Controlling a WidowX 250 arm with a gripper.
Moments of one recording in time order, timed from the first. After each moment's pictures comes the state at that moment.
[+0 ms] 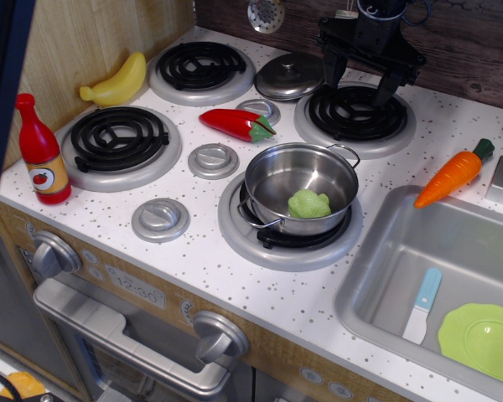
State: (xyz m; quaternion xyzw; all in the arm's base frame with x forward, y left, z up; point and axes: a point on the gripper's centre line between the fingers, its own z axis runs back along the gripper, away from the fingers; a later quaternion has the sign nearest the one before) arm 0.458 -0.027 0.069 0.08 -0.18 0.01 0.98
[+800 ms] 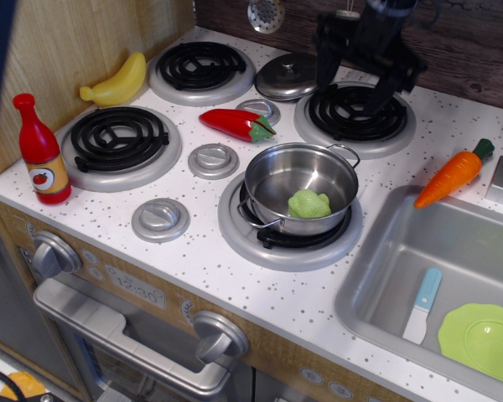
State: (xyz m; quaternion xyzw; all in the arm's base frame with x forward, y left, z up) arm 0.418 -0.029 0.096 0.12 -0.08 0.01 0.99
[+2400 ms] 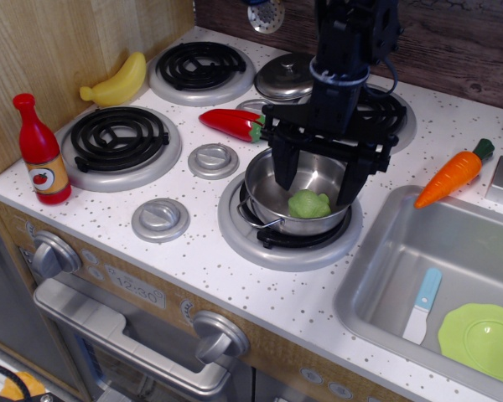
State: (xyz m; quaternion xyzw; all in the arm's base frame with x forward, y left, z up) arm 0.313 -0.045 0.054 0.02 -0.01 0.09 1.00
